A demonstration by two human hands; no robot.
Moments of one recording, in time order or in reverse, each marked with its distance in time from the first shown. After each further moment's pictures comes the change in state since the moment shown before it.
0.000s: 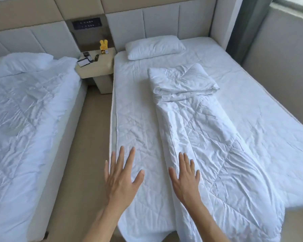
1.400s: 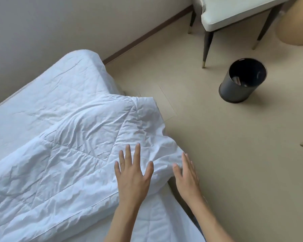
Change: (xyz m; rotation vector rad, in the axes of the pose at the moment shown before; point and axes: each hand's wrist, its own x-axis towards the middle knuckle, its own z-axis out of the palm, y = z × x) left_hand -0.064 0.120 0.255 0.185 -0.771 1.532; right_hand -0.153 0.151 0.230 1.031 1.162 1.256
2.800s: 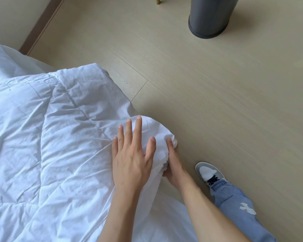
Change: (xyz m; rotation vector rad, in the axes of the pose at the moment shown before) left_hand 0.097 -0.024 0.190 0.256 -0.205 0.395; right_hand 0.145 0.143 0.127 1.233 -0.097 0.515
